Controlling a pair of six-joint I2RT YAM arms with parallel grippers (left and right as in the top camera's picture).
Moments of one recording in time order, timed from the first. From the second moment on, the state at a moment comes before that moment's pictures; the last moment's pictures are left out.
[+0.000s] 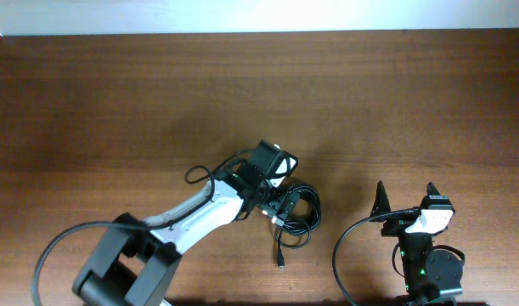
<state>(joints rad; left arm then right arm) -0.65 1.69 0.92 -0.37 0.12 -0.08 0.10 0.01 0.01 -0.06 0.11 0.08</state>
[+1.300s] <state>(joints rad) -0.67 1.79 0.95 -0.34 0.04 -0.10 0.10 0.01 0.01 -0.06 0.11 0.08</state>
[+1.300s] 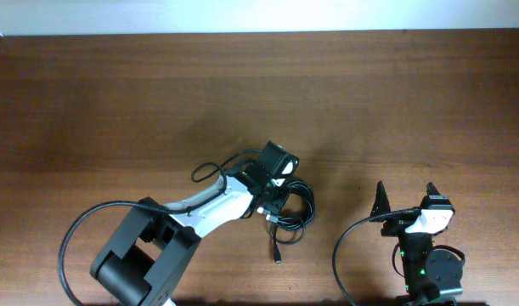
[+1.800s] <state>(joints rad) -0.67 1.80 0.95 -0.32 0.04 -0.07 0.10 0.01 0.01 -0.06 0.11 0.08</state>
